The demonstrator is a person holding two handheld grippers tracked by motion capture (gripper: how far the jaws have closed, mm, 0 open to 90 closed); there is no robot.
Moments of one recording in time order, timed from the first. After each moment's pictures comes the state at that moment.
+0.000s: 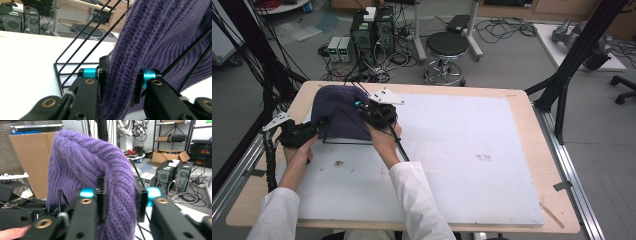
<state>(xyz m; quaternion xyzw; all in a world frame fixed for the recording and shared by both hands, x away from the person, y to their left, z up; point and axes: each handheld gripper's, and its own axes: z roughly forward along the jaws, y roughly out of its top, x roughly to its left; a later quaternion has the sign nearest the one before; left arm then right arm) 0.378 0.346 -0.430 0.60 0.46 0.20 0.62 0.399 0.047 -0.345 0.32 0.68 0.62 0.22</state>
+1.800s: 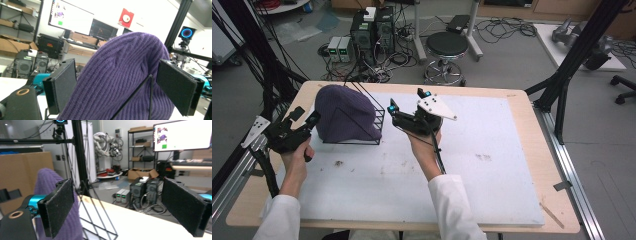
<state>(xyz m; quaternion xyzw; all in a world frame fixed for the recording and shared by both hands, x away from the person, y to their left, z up) 0.331 0.326 -0.387 0.47 0.43 0.31 0.70 0.357 -0.061 -0.322 0.35 0.61 0.65 0.31</state>
